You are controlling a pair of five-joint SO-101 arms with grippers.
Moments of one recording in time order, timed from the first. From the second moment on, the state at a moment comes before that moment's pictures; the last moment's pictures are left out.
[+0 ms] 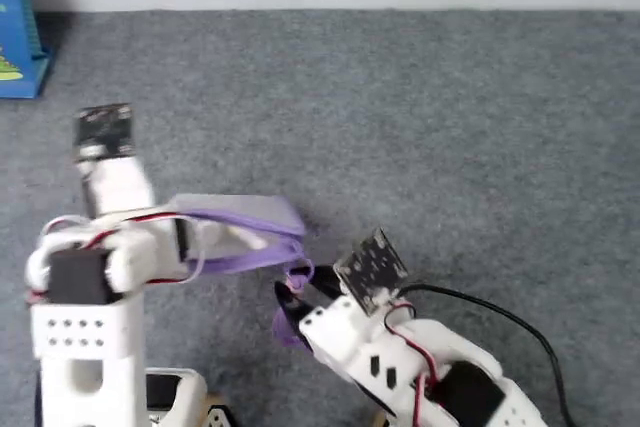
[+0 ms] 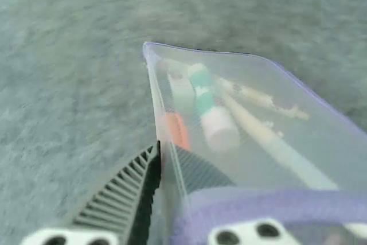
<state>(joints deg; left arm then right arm) -0.4 -47.9 30.5 91.9 13.9 -52.4 -92.3 68.0 60.7 -7.5</state>
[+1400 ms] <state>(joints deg) 35.2 -30.1 10.0 78.7 24.7 -59.3 -103.6 65.2 72.1 -7.5</state>
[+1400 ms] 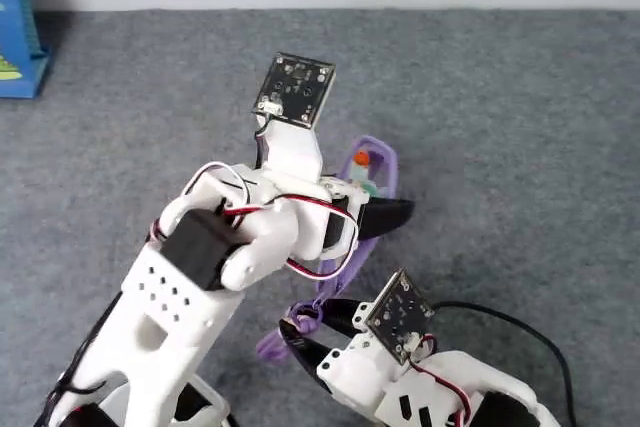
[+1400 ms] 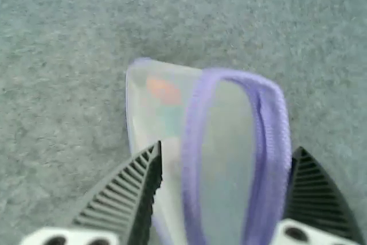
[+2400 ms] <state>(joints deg) 18.3 -36.0 -3.3 96.2 17.6 -52.0 -103.6 53.5 81.9 -6.1</state>
